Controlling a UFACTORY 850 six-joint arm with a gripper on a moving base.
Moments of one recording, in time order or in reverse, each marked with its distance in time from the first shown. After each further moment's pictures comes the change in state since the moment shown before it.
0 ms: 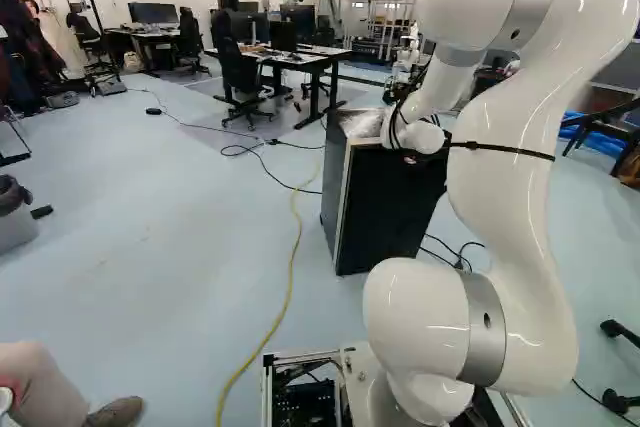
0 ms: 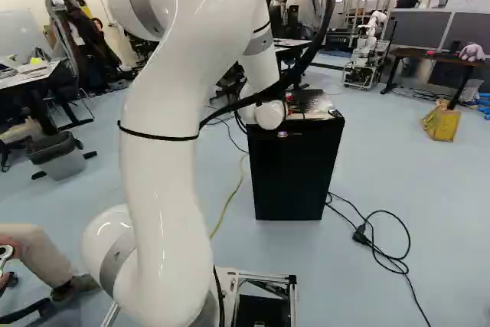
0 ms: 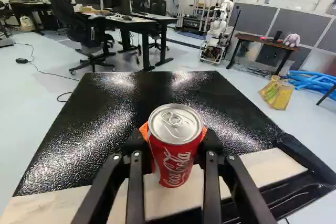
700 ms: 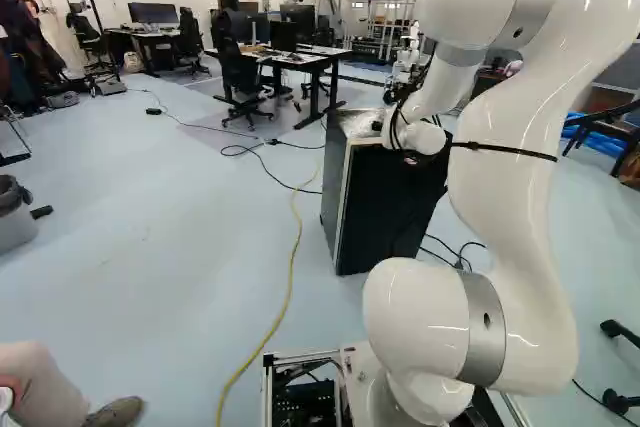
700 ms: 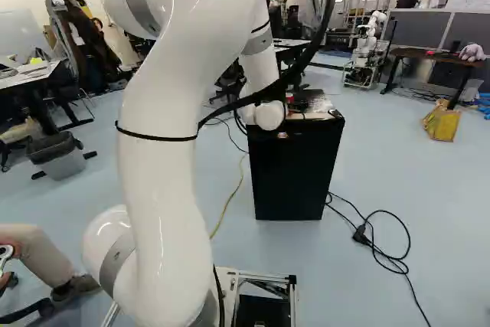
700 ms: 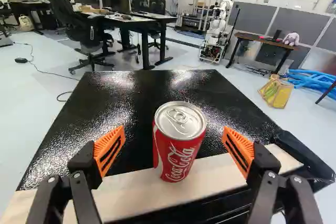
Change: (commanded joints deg) arm -0.1 0.3 0.4 0.0 0.0 0.0
